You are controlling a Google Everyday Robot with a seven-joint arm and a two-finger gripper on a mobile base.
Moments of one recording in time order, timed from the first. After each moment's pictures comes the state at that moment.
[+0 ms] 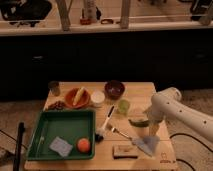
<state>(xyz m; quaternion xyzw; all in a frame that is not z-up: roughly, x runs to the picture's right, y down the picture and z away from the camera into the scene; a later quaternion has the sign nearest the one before) 0.258 0.209 0.818 -0.32 -0.05 -0.02 0.95</state>
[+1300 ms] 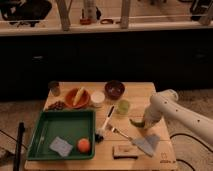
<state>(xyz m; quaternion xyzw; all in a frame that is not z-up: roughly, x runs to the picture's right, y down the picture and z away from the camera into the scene) 0.254 0.218 0.852 -0.32 -0.08 -0.03 0.94</state>
